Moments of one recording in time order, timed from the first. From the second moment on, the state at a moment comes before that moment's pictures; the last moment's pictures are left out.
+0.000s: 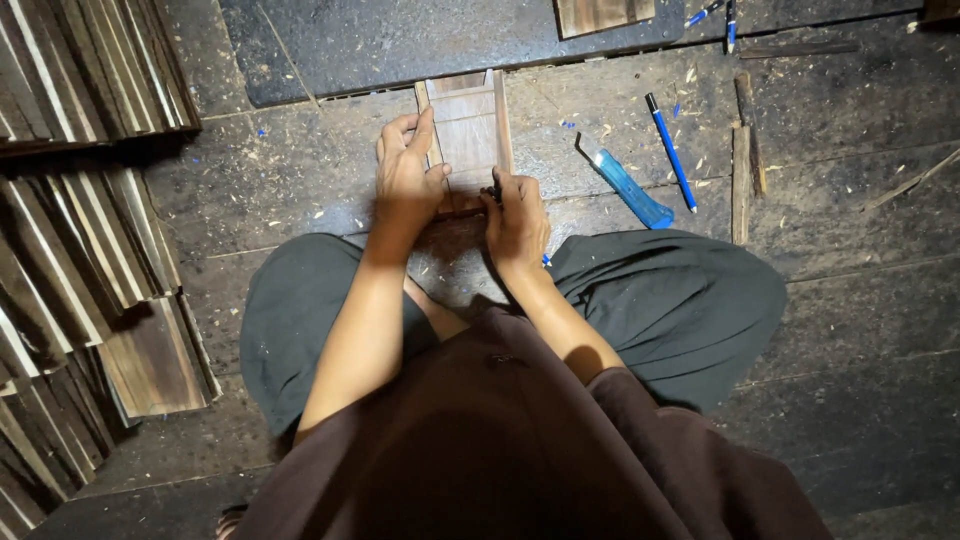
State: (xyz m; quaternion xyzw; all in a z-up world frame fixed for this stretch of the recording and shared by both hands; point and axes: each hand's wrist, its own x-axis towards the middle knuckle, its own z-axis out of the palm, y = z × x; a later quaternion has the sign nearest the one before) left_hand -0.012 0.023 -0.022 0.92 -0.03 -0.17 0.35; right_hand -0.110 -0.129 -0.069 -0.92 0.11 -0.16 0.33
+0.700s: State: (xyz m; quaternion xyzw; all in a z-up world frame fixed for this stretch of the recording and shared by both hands) left_hand -0.024 0.007 -0.003 0.96 -0.22 -0.05 0.18; right_hand -0.050 -0.166 0.008 -0.64 0.22 -0.22 0.70
